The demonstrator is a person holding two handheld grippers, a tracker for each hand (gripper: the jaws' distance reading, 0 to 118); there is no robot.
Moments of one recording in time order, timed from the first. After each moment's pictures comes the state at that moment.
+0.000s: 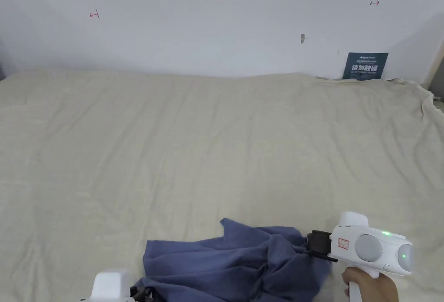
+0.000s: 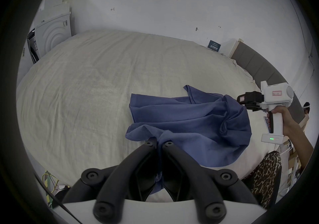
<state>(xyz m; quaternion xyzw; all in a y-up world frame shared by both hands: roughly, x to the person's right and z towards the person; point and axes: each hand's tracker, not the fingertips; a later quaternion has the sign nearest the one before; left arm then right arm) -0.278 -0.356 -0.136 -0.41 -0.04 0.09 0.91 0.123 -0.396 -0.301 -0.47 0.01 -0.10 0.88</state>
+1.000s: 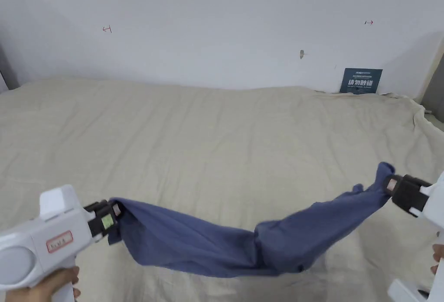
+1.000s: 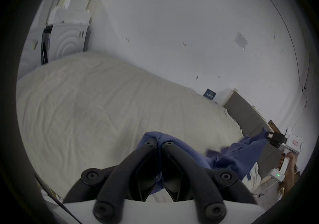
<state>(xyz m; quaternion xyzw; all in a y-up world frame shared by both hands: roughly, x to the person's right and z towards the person) -0.355 -0.236 -0.154 -0.25 -0.02 0.20 0.95 0.214 -0.199 -0.189 -0.20 0.04 -0.17 0.96</state>
